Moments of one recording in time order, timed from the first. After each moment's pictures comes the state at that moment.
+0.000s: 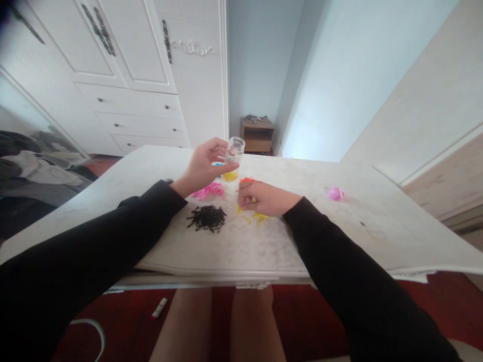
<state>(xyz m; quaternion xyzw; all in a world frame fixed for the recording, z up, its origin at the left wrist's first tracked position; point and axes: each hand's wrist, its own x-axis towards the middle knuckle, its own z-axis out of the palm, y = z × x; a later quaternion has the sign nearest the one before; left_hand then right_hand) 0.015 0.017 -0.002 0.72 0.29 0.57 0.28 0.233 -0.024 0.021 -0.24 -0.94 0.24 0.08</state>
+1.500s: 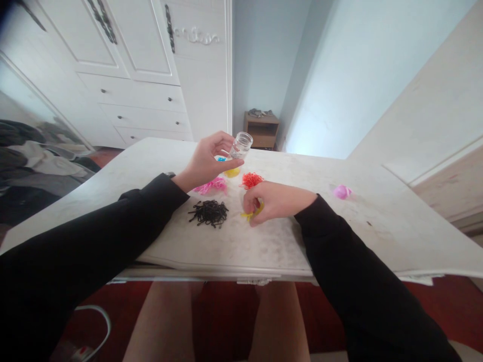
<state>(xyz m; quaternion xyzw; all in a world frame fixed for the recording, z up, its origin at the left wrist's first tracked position) 0.014 0.010 0.002 0.74 0.29 0.55 0.25 0.238 -0.038 0.034 -0.28 -0.91 0.31 0.00</state>
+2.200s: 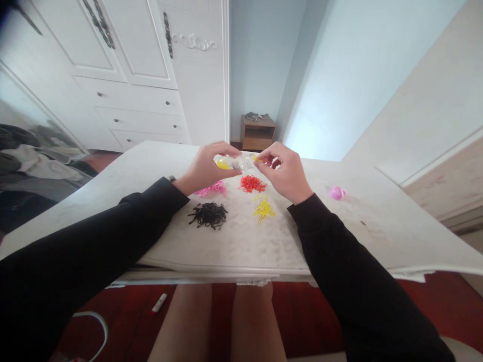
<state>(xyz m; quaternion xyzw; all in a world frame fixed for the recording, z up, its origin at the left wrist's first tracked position) 0.011 0.011 0.001 0.80 0.30 0.51 0.11 0.240 -0.022 0.033 -0.40 -0.79 0.09 0.46</state>
